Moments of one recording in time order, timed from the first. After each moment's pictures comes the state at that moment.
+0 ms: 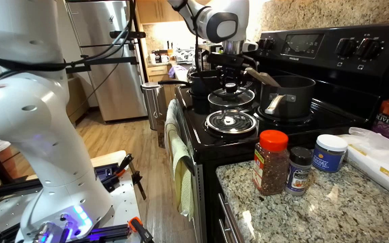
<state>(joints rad) 0.02 0.22 0.18 -1.98 0.25 2.35 -0.45</state>
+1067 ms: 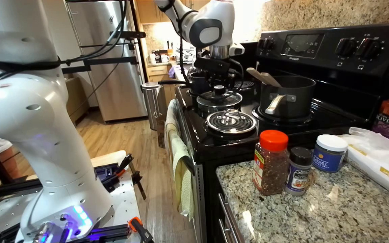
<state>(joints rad) 0.06 0.13 0.19 -2.14 0.36 2.45 -0.53</state>
